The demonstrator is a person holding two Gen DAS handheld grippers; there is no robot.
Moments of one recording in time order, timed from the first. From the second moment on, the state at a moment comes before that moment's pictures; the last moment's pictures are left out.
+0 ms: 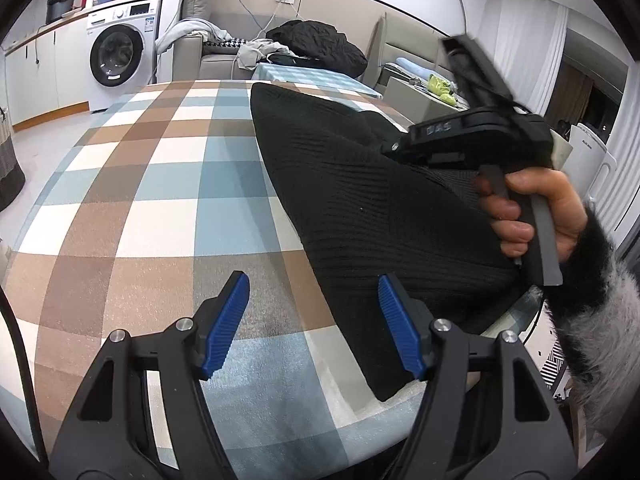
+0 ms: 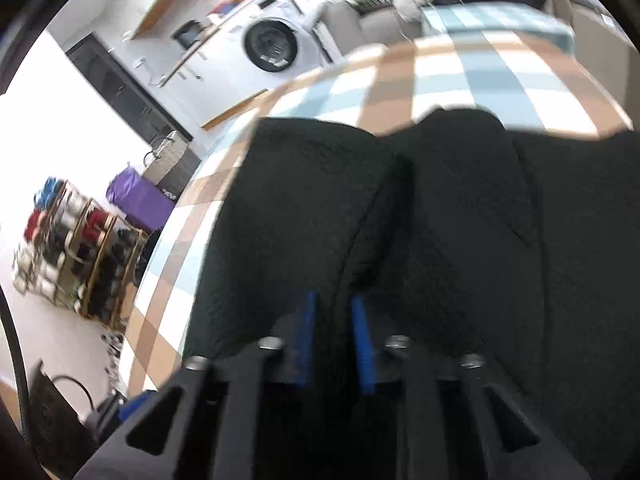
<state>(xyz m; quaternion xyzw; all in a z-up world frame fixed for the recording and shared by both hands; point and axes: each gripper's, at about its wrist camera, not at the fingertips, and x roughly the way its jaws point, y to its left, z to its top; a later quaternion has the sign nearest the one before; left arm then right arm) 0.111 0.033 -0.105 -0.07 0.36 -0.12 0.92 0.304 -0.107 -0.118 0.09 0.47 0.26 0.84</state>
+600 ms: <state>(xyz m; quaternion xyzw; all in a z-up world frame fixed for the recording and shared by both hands) 0.112 0.028 -0.105 -0.06 0.37 -0.13 0.92 0.276 -0.168 -0.111 0.14 0.47 0.24 0.83</state>
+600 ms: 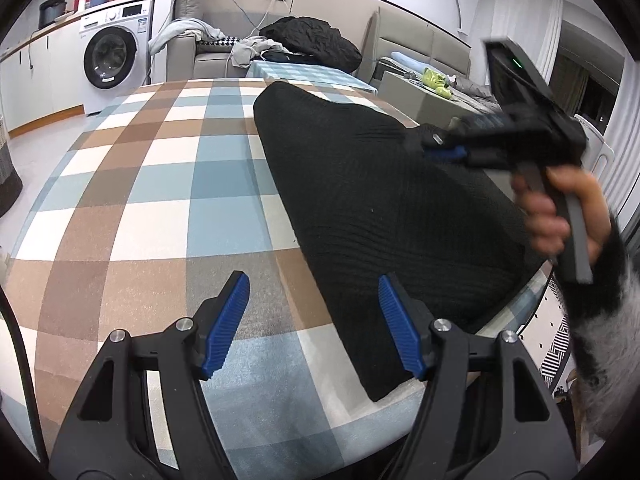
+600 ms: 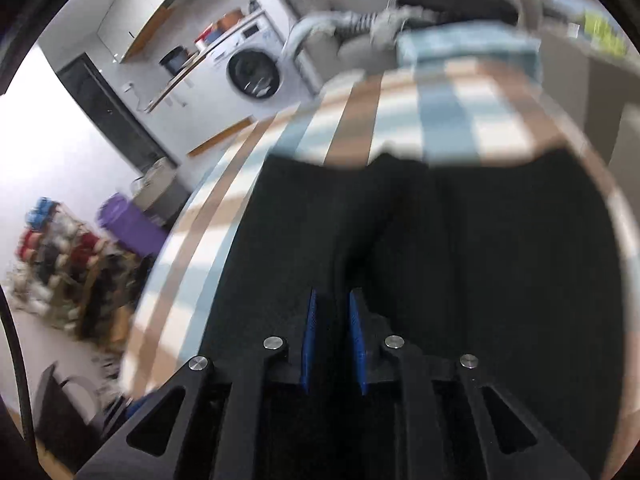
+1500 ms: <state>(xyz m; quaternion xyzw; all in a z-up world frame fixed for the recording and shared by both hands) 0.113 0.021 -0.110 -0.06 0.37 -0.13 0.92 0.108 -0.226 -0.119 0.07 0.42 0.22 0.88</state>
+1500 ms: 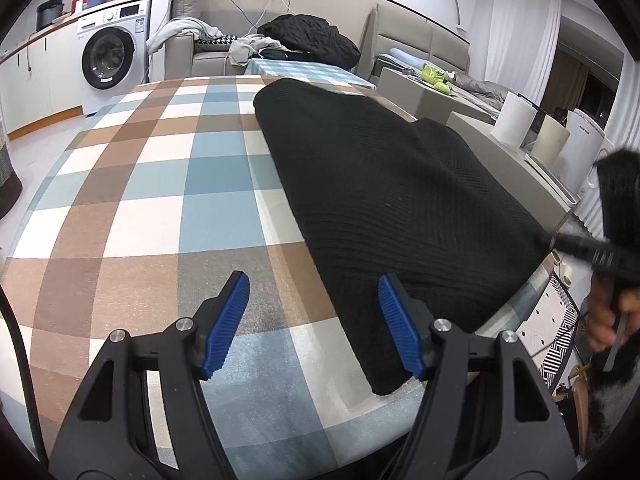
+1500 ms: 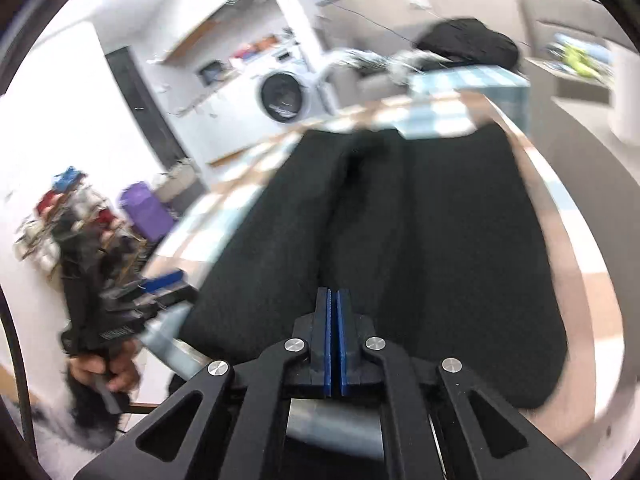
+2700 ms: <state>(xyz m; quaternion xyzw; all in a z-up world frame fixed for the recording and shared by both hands) 0.120 0.015 -0.119 -0.05 0.39 -0.15 0.91 0.186 -0.190 -0.125 0.13 0.46 0.28 0.83</state>
